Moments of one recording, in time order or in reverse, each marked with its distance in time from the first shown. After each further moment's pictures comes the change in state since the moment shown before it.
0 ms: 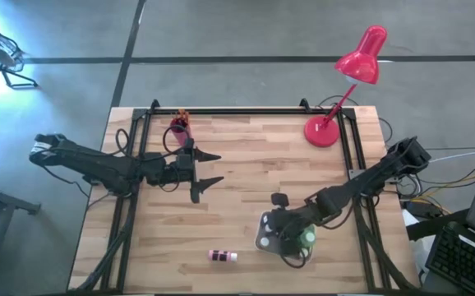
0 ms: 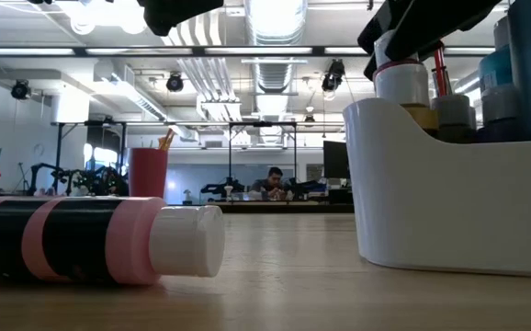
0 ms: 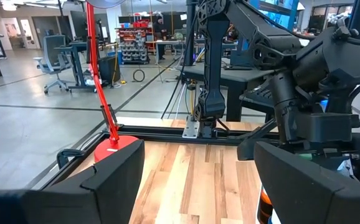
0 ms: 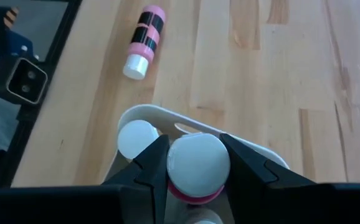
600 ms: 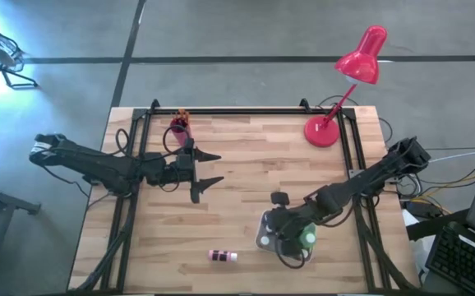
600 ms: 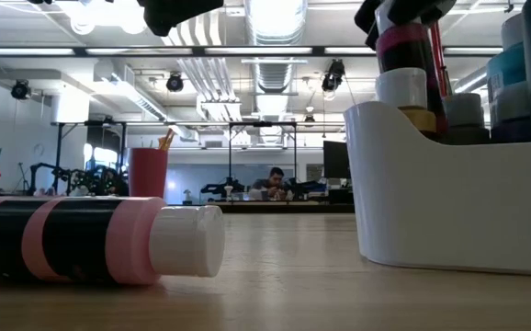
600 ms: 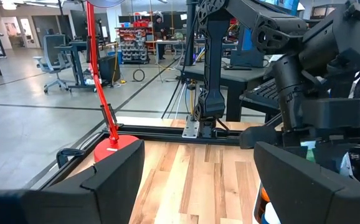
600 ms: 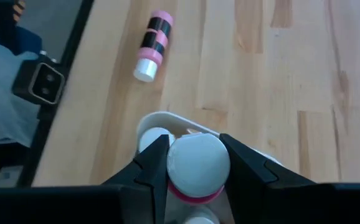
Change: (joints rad) left arm 0.000 0.000 0.000 -0.001 0.000 -0.005; right arm -0.002 -0.001 0.116 -0.148 -0.033 0.002
